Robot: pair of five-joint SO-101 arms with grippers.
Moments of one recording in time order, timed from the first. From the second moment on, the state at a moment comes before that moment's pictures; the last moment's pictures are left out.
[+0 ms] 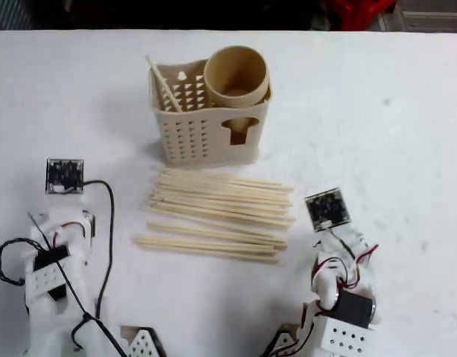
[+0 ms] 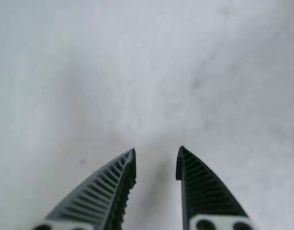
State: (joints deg) left arm -32.7 -46.0 84.3 23.4 -24.0; right arm 13.9 -102.5 93.5 63.8 36.2
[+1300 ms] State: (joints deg) left arm -32.6 -46.2 86.4 22.0 -24.0; right arm -46.3 -20.7 54.3 44.7 37.1
